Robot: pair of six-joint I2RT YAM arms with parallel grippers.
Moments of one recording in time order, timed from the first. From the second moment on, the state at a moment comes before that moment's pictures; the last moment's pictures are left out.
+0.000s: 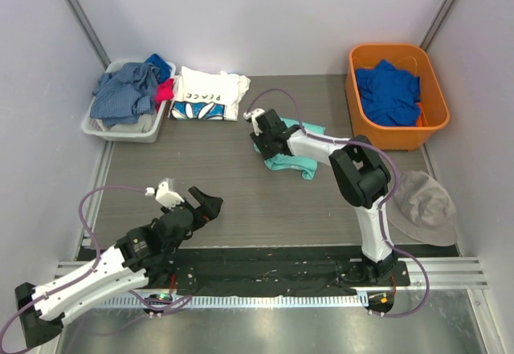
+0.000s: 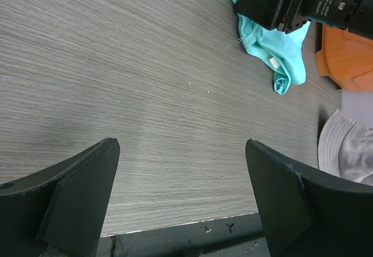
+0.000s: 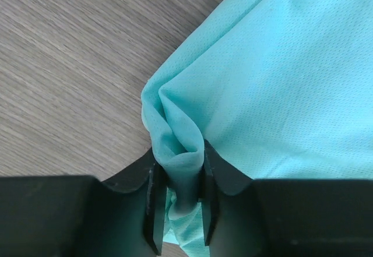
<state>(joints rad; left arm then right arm) -0.98 0.41 0.32 -0.47 -0.60 -1.18 0.65 2.10 1.48 -0.27 0.07 -0.04</state>
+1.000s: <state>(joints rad) -0.98 0.99 0.39 -0.10 -0.59 -0.99 0.65 2.11 1.58 -0.32 -0.11 0.27</state>
